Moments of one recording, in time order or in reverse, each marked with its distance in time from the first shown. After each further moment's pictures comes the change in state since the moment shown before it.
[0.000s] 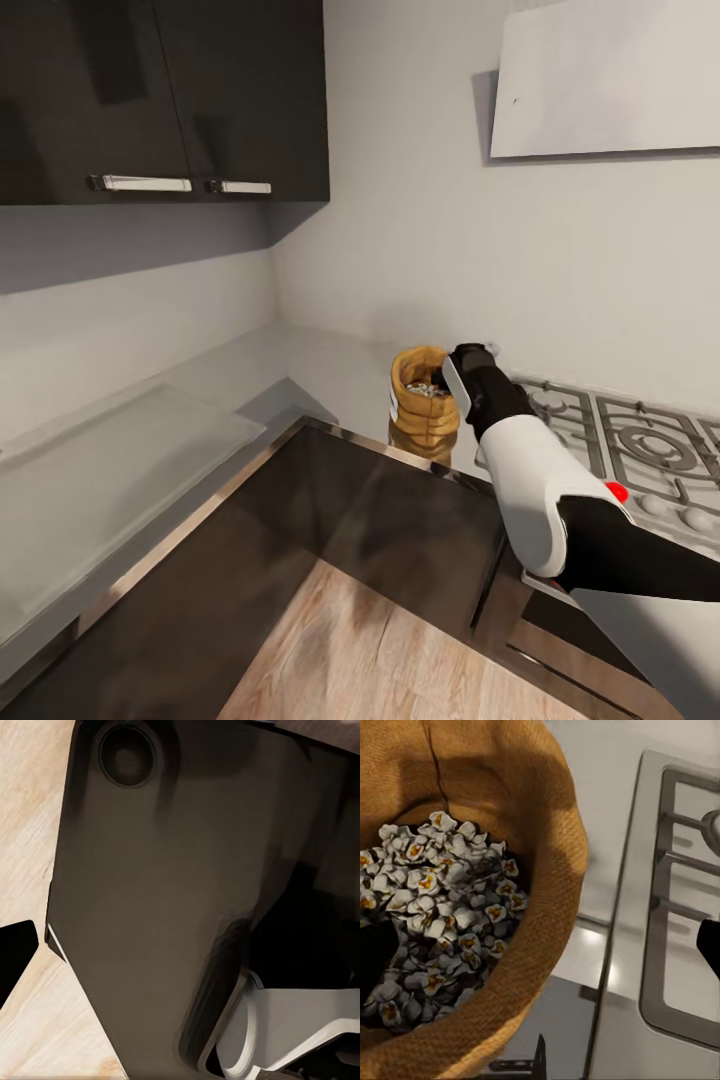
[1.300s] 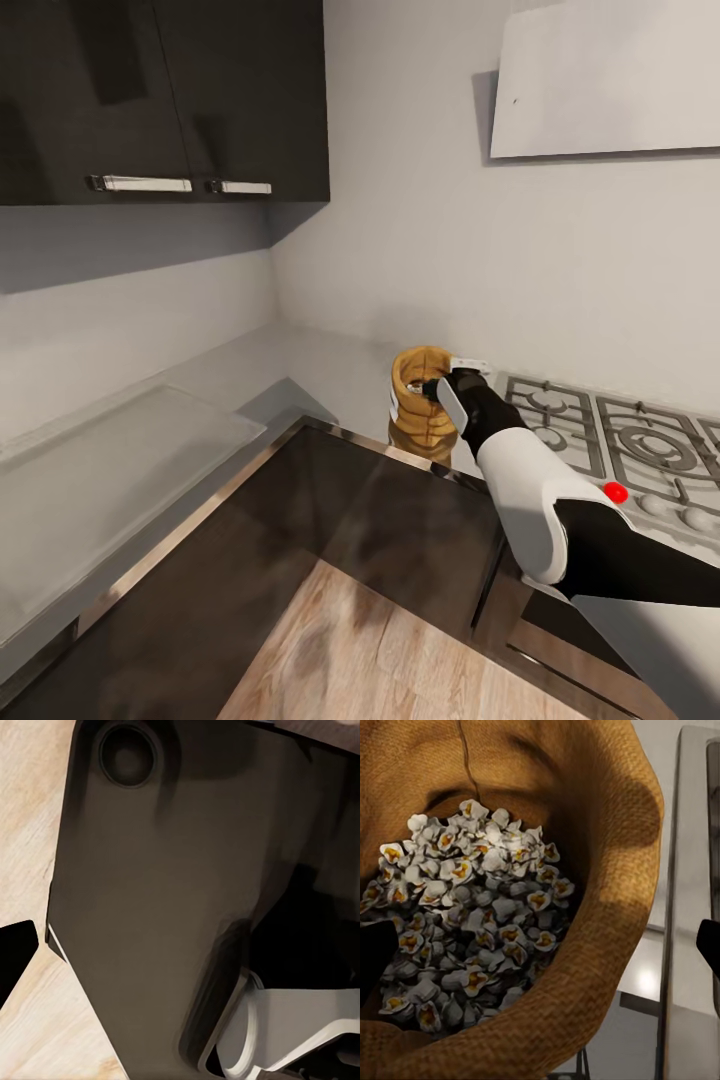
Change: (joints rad) left arm 0.000 0.000 0.000 0.000 0.000 0.000 0.001; right arm 0.022 -0.005 -0.002 0.125 -0.100 -0.214 0.000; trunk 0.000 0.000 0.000
